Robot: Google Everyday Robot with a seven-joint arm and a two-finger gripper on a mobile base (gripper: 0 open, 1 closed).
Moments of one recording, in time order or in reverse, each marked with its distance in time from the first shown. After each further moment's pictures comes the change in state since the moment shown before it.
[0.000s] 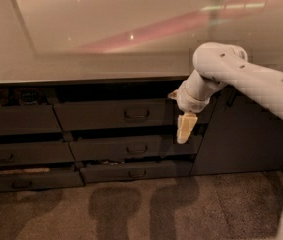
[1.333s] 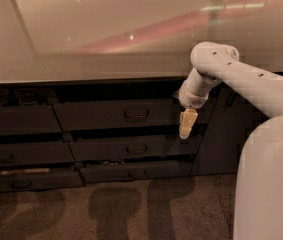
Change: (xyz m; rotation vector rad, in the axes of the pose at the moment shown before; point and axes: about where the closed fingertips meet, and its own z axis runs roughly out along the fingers) arm 0.037 -0.032 0.037 -0.096 0.029 0.086
